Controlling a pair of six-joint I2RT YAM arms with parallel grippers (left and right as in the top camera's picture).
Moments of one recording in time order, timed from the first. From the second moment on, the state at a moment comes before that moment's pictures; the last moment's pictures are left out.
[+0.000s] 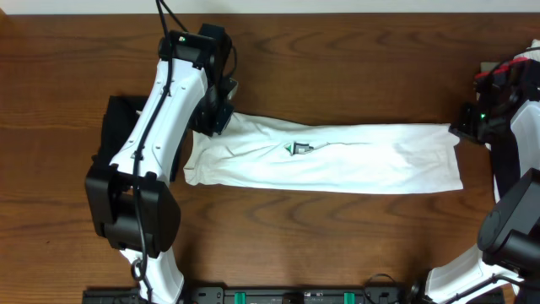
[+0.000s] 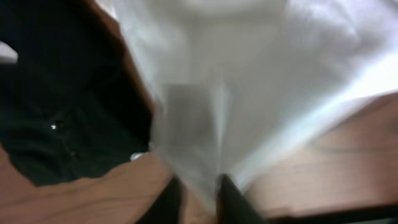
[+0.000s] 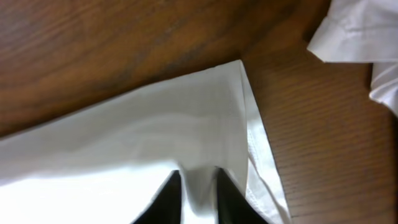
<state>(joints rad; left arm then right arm) -0.26 1.94 1.83 -1.54 -0.09 0.15 -0.40 1.84 1.39 -0.90 -0.23 -0.03</state>
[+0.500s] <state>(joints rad) -0.26 1.94 1.83 -1.42 -0.05 0.14 -0.44 1.84 1.39 -0.96 -0.30 -0.04</state>
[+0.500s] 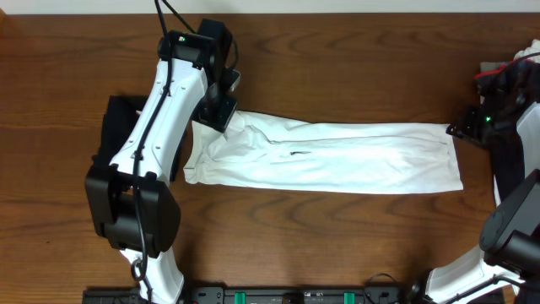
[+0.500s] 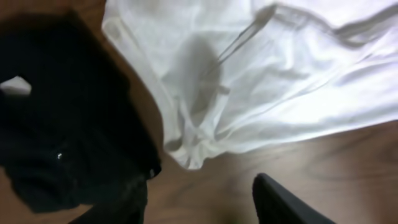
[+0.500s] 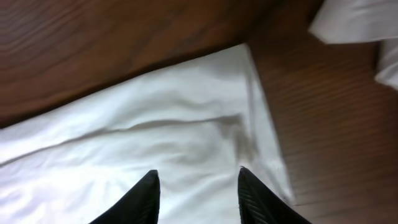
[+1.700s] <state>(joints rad) -0.26 1.79 1.46 -1.26 0.00 0.22 -0.44 1.83 1.39 -1.01 -0.36 -0.03</state>
